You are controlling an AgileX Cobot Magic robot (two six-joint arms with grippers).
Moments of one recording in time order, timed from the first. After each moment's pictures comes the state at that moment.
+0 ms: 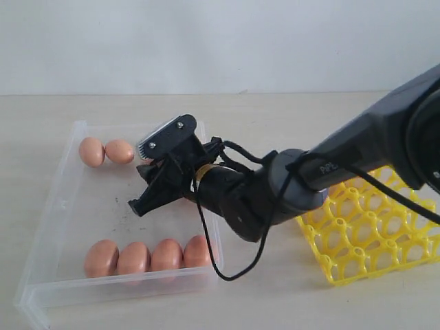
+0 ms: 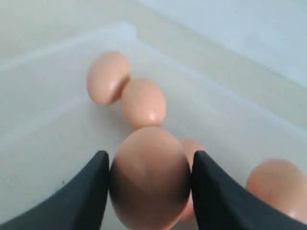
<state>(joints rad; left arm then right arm) -0.12 0.00 0.00 -0.18 0.29 0.27 0.80 2.21 -1.13 0.00 -0.69 -0.11</state>
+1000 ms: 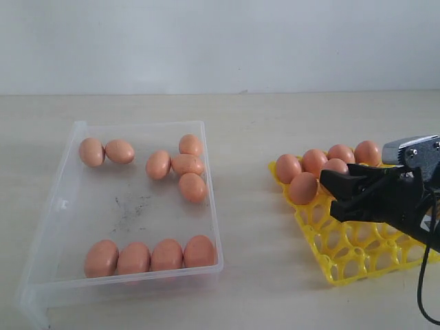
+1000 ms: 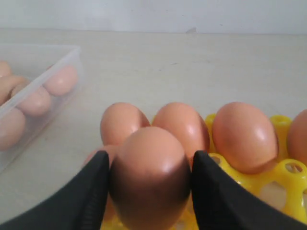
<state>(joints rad) -0.12 0.00 0.00 -0.18 0.29 0.27 0.06 1.93 -0.37 -0.52 -1.22 0.23</state>
